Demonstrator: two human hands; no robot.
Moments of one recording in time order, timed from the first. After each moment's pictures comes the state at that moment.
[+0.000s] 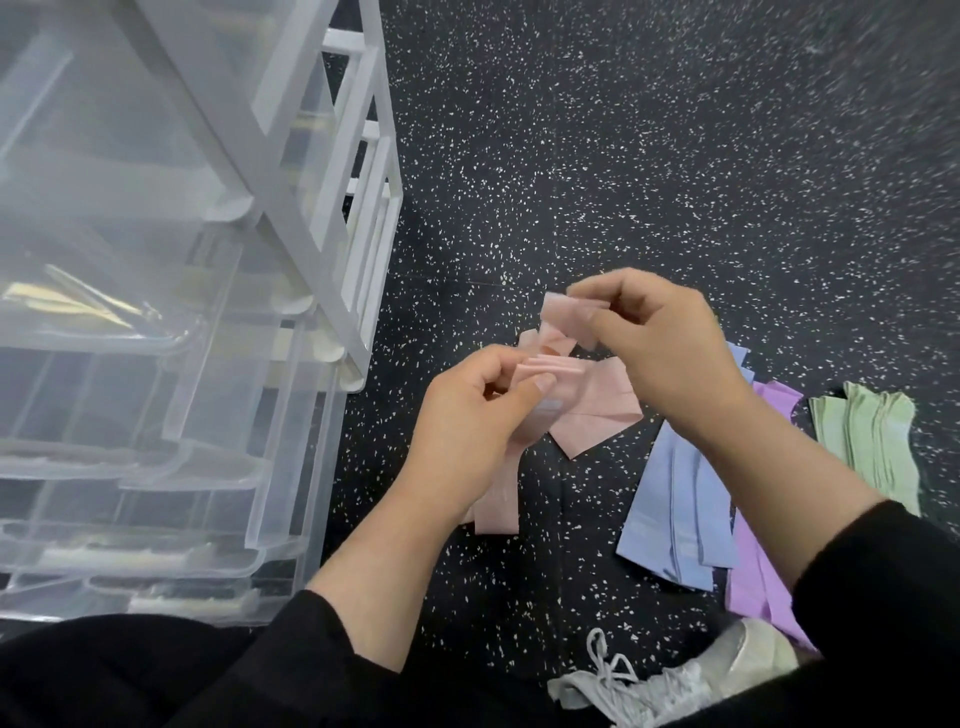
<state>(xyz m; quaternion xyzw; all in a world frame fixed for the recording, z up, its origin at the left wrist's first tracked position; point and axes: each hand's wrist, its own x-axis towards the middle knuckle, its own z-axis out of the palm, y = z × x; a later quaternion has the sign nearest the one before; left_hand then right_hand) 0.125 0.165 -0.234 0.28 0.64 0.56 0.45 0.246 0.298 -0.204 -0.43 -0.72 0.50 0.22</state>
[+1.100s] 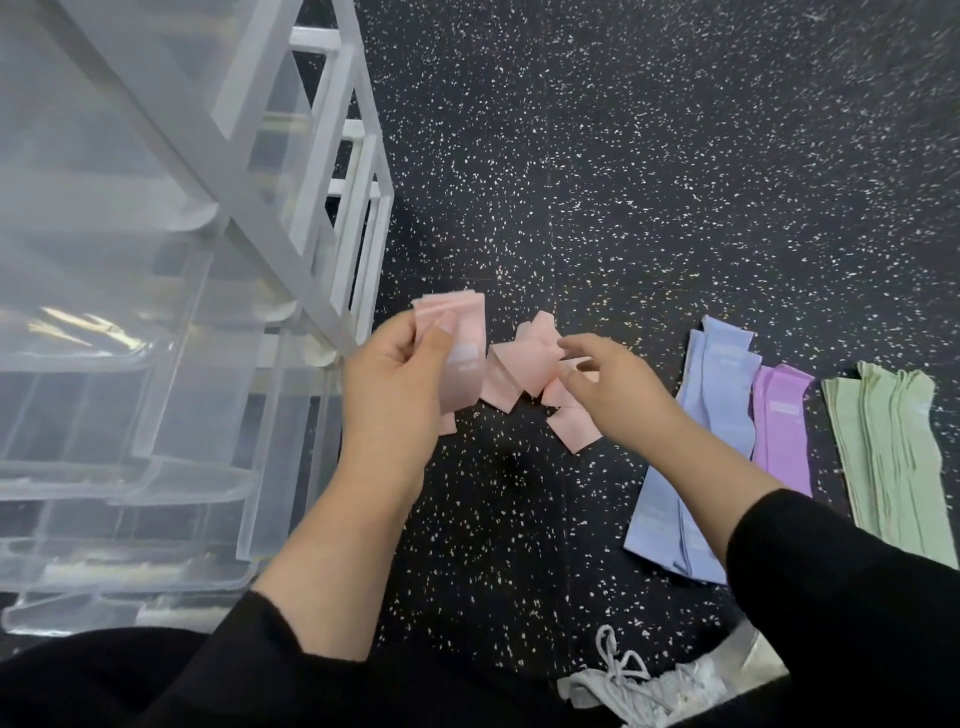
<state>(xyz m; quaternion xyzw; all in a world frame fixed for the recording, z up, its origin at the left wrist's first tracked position) 0.098 0.169 -0.230 0.17 0.69 0.61 0.34 0.263 0.303 -0.298 -0.49 -0.79 0.37 0.03</state>
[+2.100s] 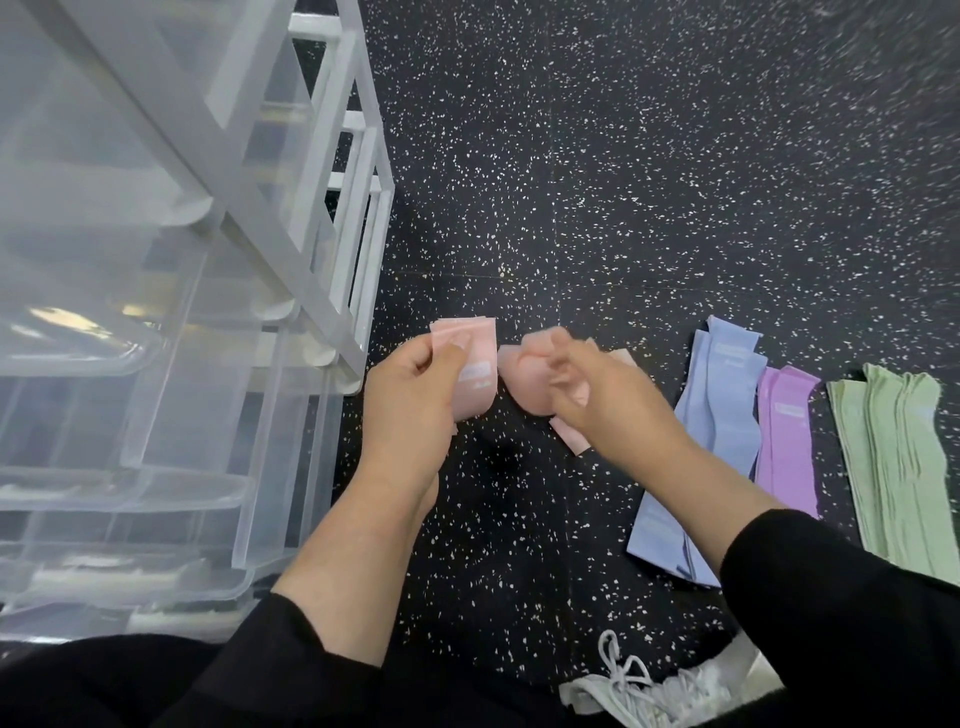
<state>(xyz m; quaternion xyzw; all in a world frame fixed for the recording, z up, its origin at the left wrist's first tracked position) 0.100 0.173 -0.250 0.13 0.70 0.58 0.40 0.260 0.283 -0.286 -0.43 -0.85 0.30 0.03</state>
